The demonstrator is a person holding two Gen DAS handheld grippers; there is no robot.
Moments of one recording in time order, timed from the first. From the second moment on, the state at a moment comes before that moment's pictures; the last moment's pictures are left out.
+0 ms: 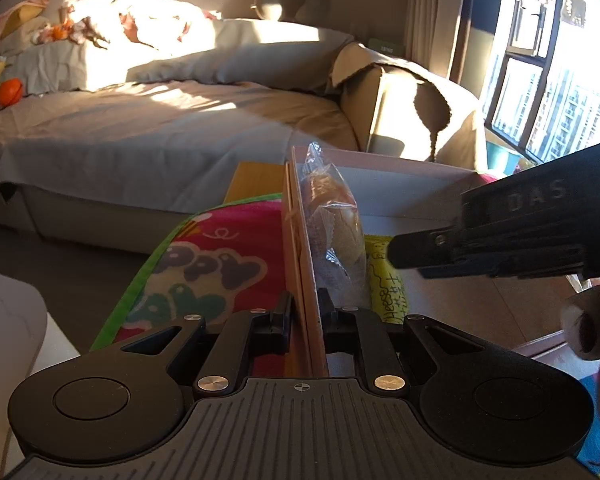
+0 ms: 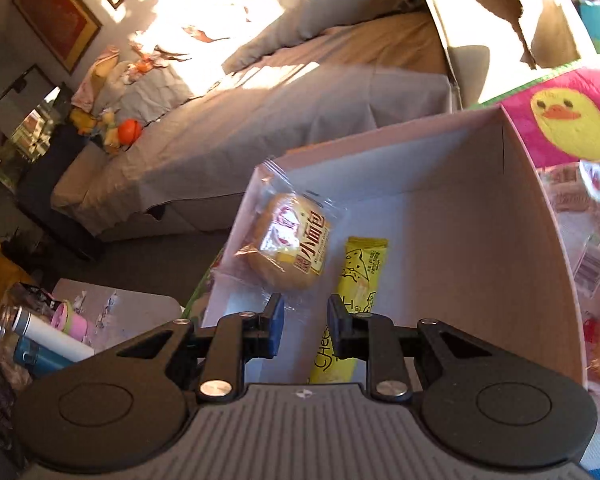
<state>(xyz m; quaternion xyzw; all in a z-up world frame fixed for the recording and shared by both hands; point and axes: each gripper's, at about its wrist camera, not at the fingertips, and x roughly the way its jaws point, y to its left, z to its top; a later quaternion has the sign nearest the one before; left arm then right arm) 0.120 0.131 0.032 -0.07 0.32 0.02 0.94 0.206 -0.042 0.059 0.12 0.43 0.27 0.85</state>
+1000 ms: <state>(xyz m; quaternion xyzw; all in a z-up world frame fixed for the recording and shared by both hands) 0.117 0.126 0.034 -0.07 0.33 0.03 0.94 0.164 -0.204 0.021 0.11 0.41 0.09 0.90</state>
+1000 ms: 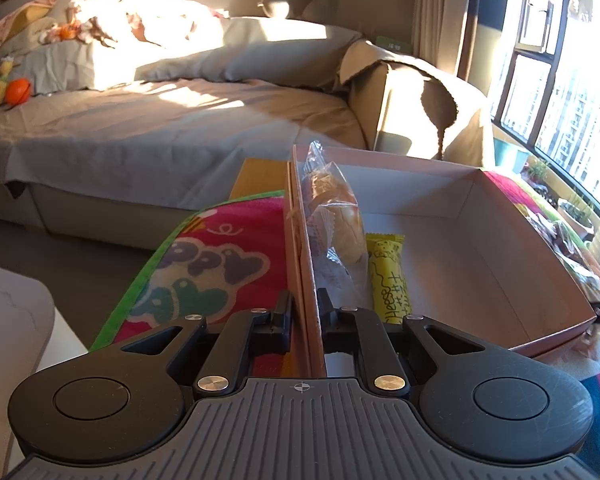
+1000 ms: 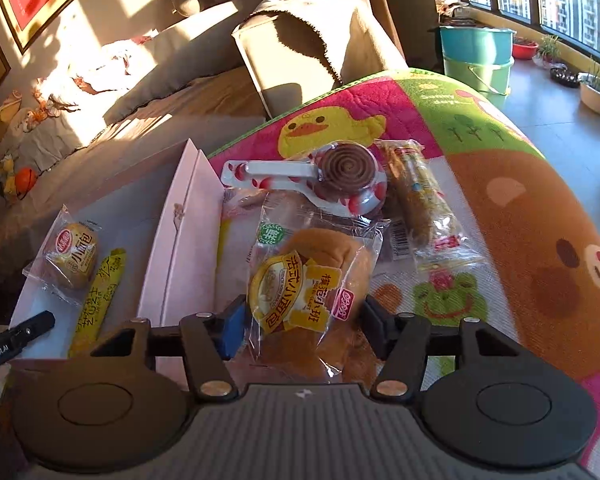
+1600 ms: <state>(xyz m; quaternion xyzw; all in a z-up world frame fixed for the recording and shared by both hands) 0.117 0.129 0.033 -0.07 0.33 0.03 0.94 0.254 -0.205 0.094 0.03 0.39 0.10 0.91</state>
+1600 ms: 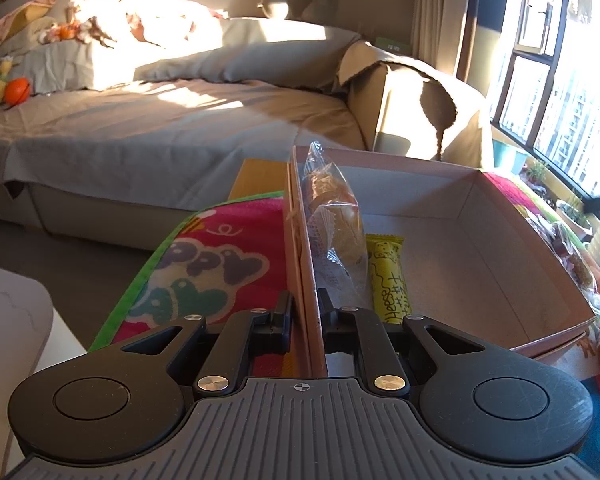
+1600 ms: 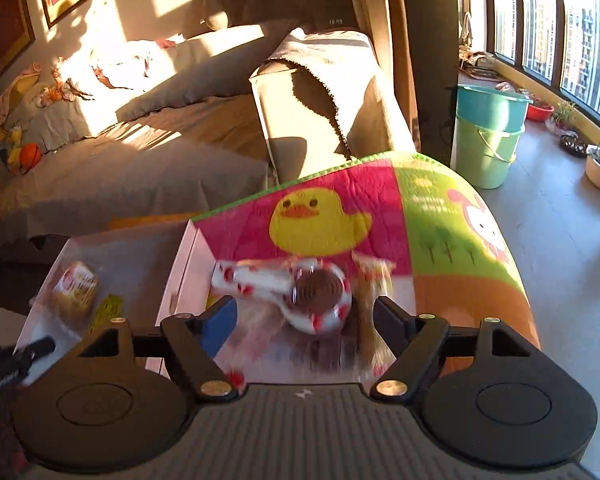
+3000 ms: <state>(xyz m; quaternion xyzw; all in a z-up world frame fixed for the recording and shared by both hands) 0.119 0.127 0.031 -0.06 0.33 0.03 0.94 0.285 -0.173 0.027 0.04 0.48 0.22 0.85</state>
